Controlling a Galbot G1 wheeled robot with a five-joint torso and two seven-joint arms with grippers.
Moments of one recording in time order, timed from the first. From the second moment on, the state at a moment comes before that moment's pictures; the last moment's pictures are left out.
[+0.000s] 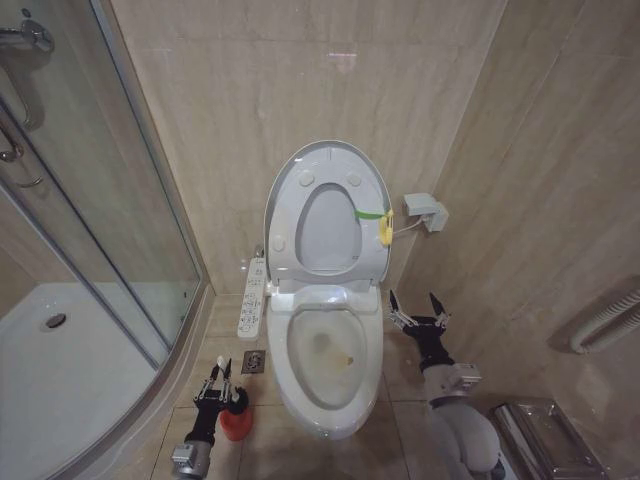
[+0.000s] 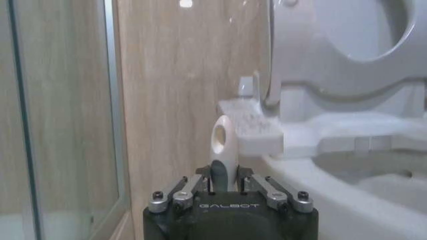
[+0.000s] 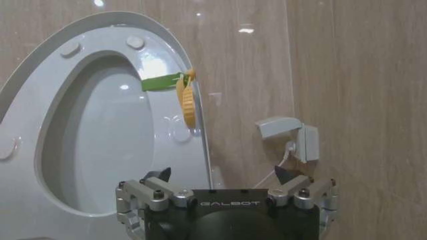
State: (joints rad) left arm 1.35 -1.38 -0.51 -1.39 -0.15 -0.60 0.10; right arm -1.37 1.37 0.52 1.98 0.27 0.10 0.12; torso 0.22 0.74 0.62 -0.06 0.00
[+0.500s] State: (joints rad) left arm 1.68 -1.34 -0.51 -1.92 -0.07 -0.54 0.04; right arm -1.37 1.37 0.52 1.98 0.27 0.10 0.12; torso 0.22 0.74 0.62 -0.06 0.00
